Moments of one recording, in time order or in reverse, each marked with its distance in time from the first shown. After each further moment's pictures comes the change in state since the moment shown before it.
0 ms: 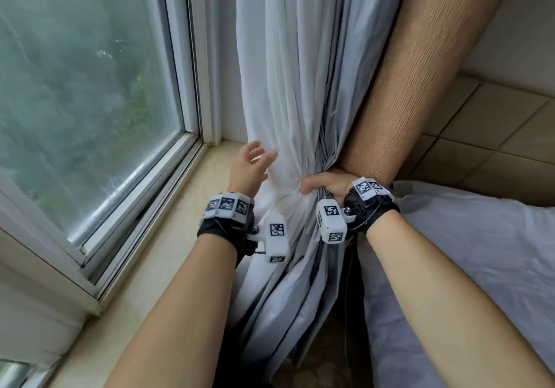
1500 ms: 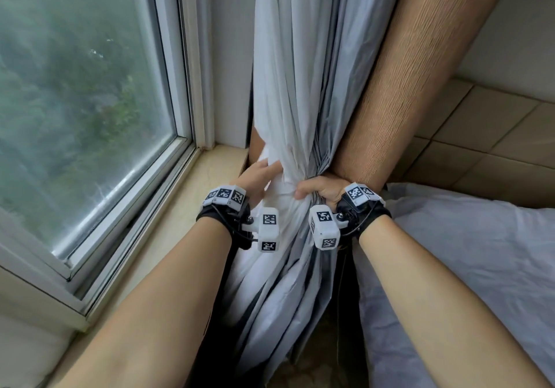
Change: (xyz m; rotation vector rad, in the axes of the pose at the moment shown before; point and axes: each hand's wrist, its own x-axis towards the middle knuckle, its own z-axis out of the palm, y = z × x) left_hand 0.037 -0.008 0.011 0.009 -0.488 -0.183; right_hand 0.007 -0.006 0.005 0.011 0.041 -0.075
